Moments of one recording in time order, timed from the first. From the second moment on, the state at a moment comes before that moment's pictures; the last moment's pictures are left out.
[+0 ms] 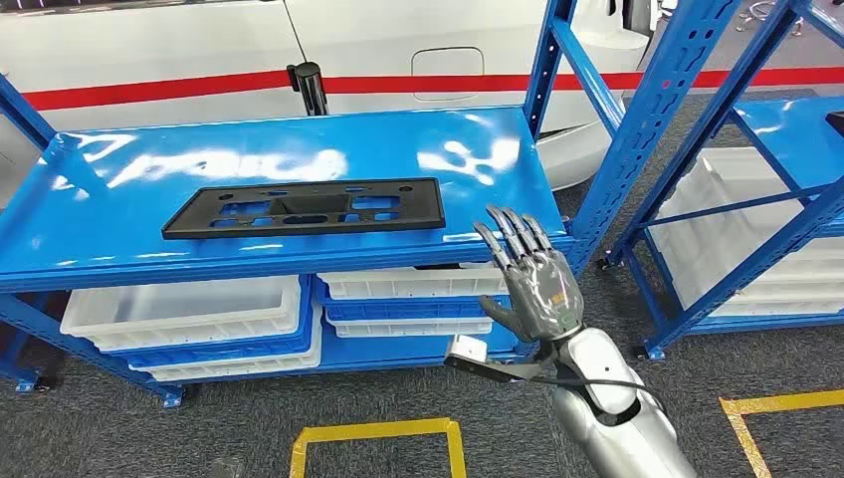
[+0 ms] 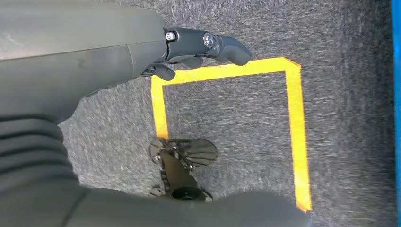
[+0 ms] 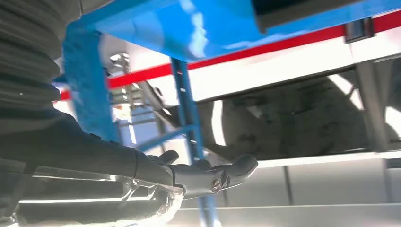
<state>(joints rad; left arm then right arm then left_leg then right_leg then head) -0.09 -0.05 0.48 -0.23 -0.33 0.08 -0.55 -0.36 -0.18 0.63 -1.44 1.20 -0.42 -0.21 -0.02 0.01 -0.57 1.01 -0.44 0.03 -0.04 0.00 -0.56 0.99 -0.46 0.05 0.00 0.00</state>
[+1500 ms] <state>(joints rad) -0.09 -0.05 0.50 -0.23 -0.37 0.14 -0.44 -0.62 -0.09 0.91 -1.19 1.11 -0.33 -0.16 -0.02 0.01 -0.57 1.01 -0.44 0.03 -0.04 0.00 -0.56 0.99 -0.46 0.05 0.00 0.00</state>
